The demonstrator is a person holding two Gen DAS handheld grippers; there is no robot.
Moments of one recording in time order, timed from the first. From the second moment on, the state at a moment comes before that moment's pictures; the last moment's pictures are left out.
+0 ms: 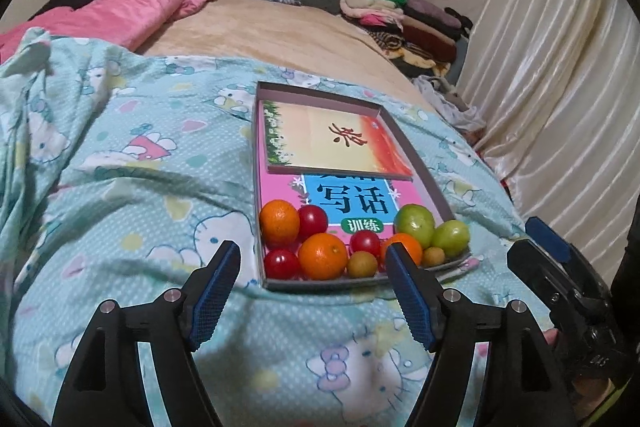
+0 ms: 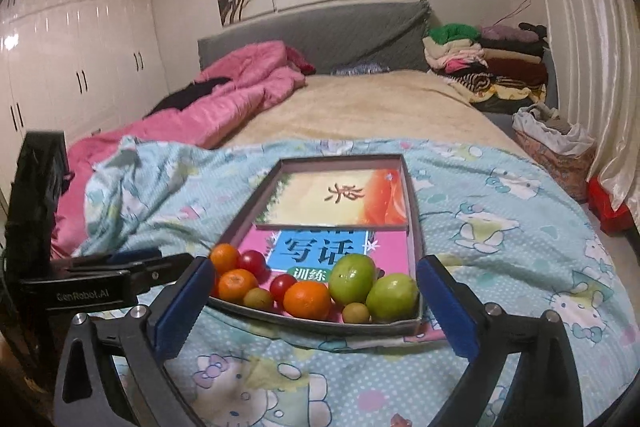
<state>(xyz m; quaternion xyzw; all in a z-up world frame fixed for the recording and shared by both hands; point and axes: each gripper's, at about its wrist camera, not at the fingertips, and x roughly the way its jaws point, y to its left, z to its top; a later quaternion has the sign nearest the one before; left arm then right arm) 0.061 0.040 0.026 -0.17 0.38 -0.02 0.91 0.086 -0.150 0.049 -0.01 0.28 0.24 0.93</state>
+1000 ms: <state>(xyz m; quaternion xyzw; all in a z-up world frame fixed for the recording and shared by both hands) 0.011 0.006 0.008 -0.13 0.43 0.01 0.89 0.047 -0.162 0.026 -0.01 0.35 0.23 0.91</state>
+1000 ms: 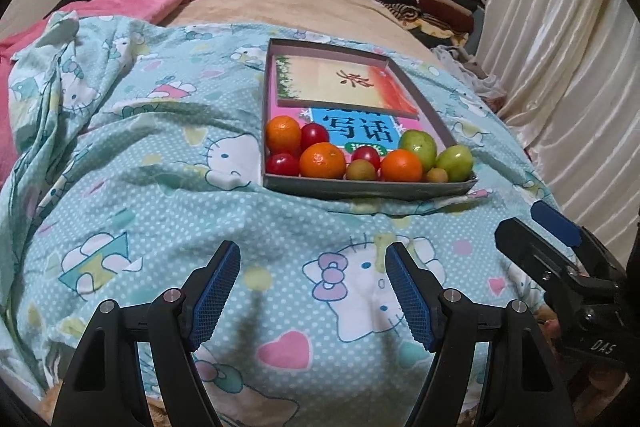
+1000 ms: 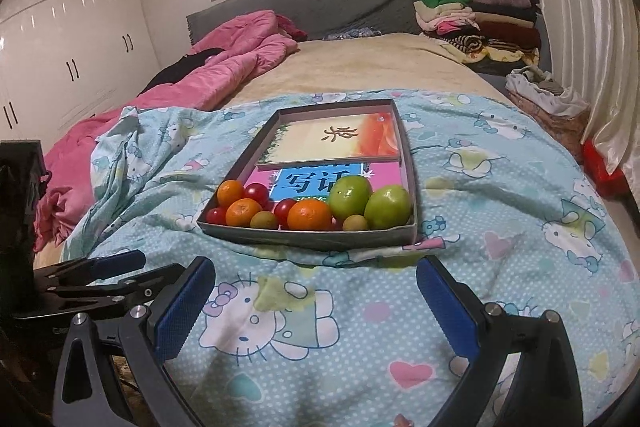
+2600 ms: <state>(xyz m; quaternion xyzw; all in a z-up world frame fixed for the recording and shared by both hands) 0.013 0.006 0.012 -0.11 0.42 0.03 0.90 0.046 -0.162 0.025 -0.02 0.34 0.23 0.91</state>
